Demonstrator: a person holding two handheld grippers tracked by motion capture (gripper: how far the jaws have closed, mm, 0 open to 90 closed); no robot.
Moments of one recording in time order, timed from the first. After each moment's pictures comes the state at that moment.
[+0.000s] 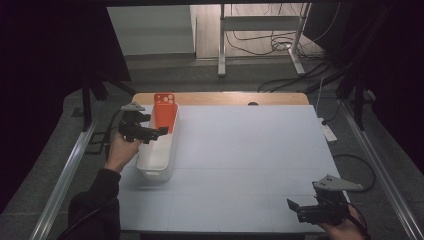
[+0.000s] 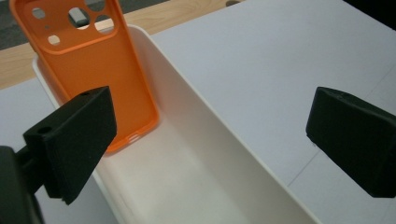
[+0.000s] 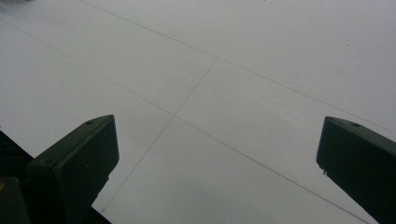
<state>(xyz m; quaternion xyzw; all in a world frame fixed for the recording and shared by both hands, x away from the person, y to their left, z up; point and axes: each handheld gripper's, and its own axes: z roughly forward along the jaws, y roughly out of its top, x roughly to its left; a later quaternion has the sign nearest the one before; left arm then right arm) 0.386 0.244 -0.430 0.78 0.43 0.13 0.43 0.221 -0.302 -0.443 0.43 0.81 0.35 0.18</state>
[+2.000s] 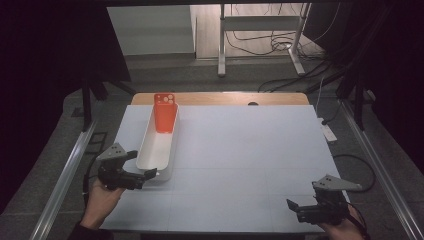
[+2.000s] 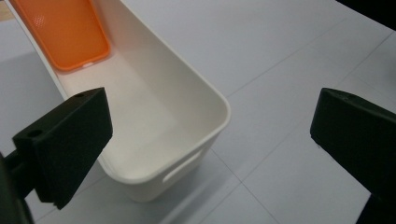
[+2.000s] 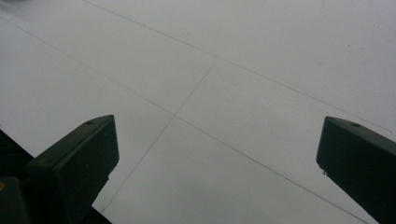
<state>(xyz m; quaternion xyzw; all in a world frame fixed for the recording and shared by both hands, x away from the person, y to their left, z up) 0.252 0.252 -0.444 0.78 0.42 0.13 0.45 0.222 -0.300 -0.444 0.43 0.81 0.35 0.18</state>
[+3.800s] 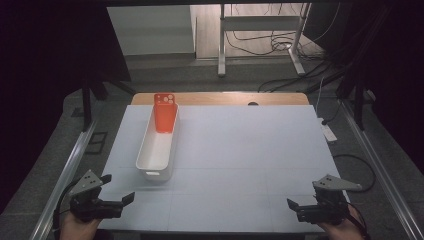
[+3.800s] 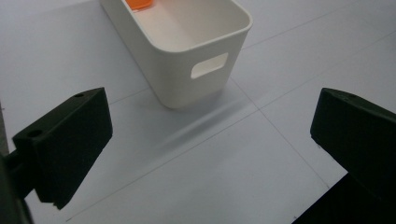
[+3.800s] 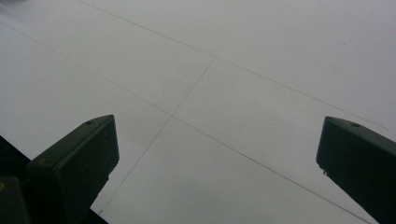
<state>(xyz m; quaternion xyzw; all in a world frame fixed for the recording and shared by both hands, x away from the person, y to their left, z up) 0.179 0.287 -0.459 0.77 0.47 0.18 0.40 0.222 -0.300 -0.443 0.43 0.81 0.35 0.19</state>
